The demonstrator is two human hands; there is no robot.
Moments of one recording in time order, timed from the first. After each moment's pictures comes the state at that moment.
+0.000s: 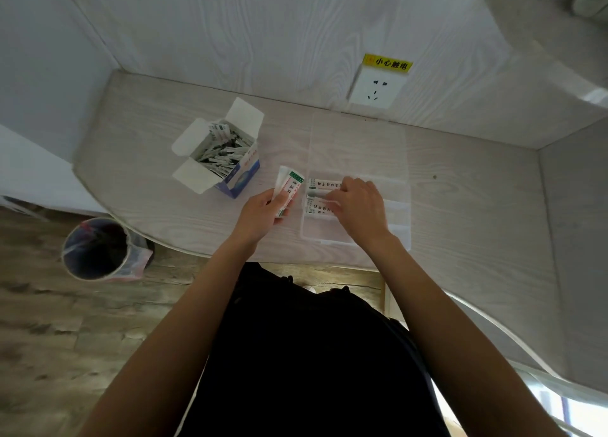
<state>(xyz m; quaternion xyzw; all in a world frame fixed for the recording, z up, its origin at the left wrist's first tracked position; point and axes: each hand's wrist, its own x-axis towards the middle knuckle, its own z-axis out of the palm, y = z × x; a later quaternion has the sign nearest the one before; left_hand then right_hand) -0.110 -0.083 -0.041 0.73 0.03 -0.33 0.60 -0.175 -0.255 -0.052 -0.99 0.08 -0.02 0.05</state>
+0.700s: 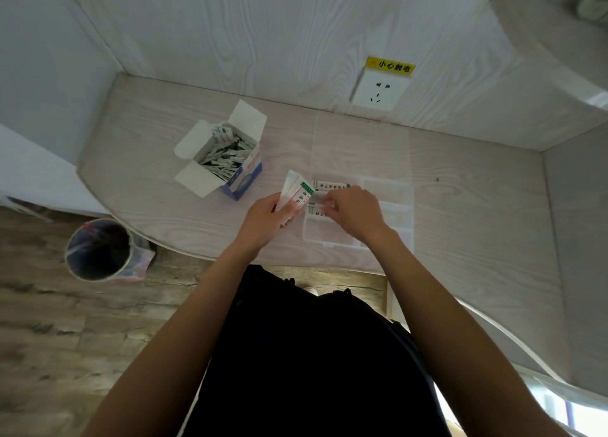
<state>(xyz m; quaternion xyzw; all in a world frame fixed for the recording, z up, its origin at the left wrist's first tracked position) -0.113 -0.079 -0.039 0.77 -0.06 -0.32 0.55 -0.162 -0.252 -0.041 -0.98 0.11 0.14 0.12</state>
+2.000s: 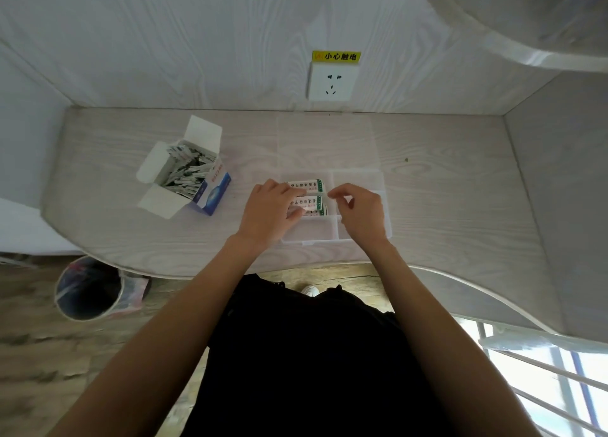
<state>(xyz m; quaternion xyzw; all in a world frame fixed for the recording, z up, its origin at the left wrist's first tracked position) -0.099 -0.123 -0.060 0.86 -0.47 -0.06 0.18 -0.212 -0.266 -0.042 -0.85 0.34 -0.09 0.39</state>
